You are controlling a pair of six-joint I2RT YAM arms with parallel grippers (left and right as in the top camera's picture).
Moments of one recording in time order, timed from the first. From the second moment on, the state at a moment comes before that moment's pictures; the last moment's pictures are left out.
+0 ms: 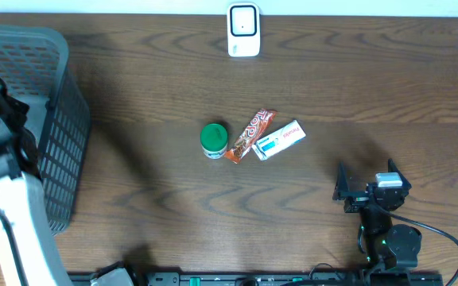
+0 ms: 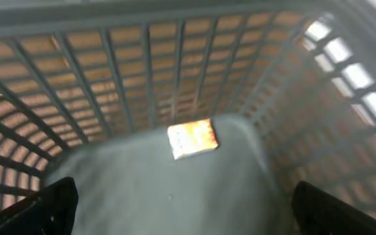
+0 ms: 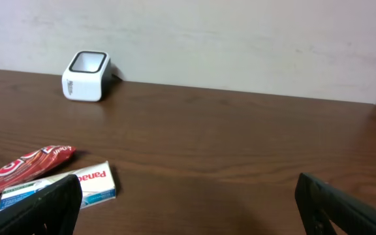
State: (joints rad) left arm 0.47 1.28 1.26 -0.71 -0.47 -0.59; right arm 0.00 0.01 0.01 -0.07 -0.04 -0.05
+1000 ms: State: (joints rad) left arm 0.52 1.91 1.26 -0.26 -0.40 -0.70; right arm 0.00 0.01 0.01 -0.07 -0.04 -0.05
